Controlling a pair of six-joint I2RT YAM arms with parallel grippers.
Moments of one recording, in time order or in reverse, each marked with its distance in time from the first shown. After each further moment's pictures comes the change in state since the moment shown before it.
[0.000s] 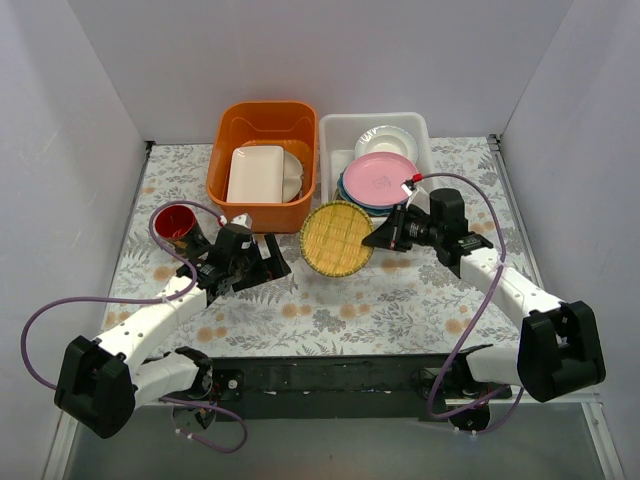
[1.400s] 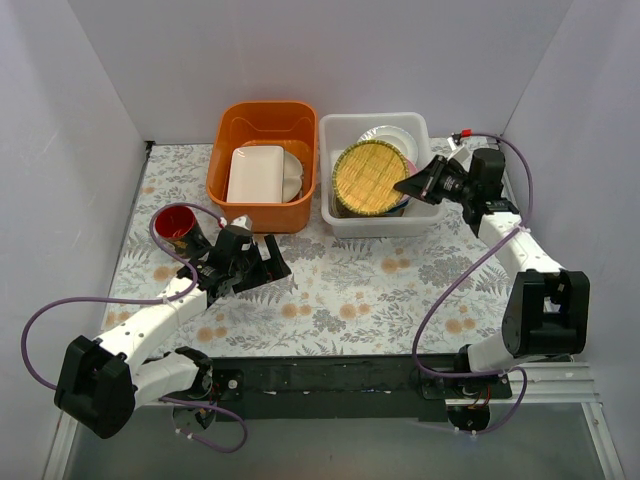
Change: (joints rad) left arm 0.000 -0.002 -0.023 0.020 0.003 -0.007; right arm -0.282 0.201 0.283 0.083 -0.103 0.063
